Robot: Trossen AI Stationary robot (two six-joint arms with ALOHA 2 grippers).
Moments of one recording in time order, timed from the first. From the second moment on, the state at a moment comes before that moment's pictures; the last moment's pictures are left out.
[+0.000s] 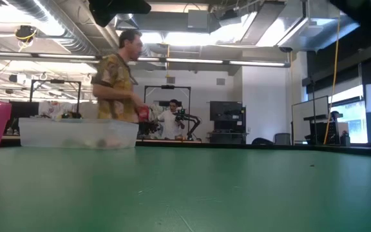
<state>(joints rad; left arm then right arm) -0.45 1.33 0.92 -0.12 -0.41 -0.44 0.77 1.84 1.23 -0.11 0.19 0.60</state>
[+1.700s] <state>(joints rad) -0.45 1.33 0.92 -0.12 -0.41 -0.40 0.71 2.11 1.23 0.19 -0.03 0.70</state>
